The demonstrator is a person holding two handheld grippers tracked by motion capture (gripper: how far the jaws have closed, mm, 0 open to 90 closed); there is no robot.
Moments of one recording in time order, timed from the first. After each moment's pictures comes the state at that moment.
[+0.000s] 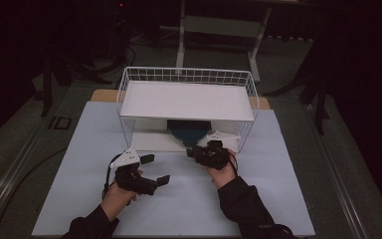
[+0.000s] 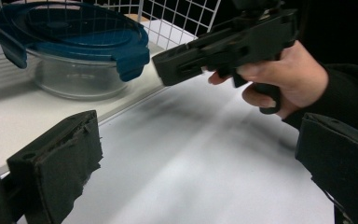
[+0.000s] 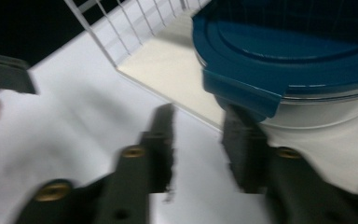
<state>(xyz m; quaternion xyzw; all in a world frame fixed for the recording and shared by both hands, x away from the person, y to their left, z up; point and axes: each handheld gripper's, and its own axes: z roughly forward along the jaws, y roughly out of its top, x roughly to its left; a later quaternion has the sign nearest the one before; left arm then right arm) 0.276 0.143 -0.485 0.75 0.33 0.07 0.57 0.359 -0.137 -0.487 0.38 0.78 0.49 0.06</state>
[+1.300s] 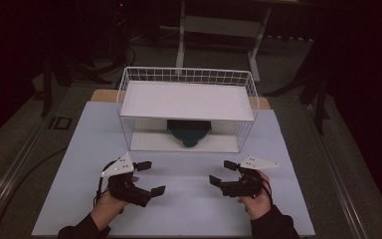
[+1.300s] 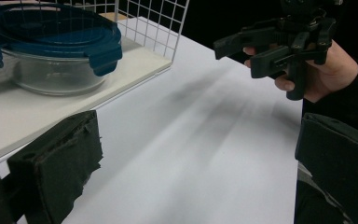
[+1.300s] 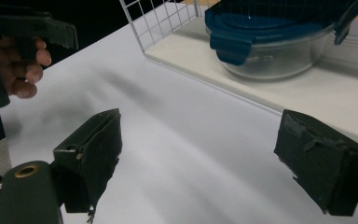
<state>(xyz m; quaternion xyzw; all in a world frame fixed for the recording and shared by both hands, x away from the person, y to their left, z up) 0.248 0.154 -0.475 0.76 0.30 0.06 0.57 0.280 -0.218 -0.477 0.35 0.77 0.52 0.08</state>
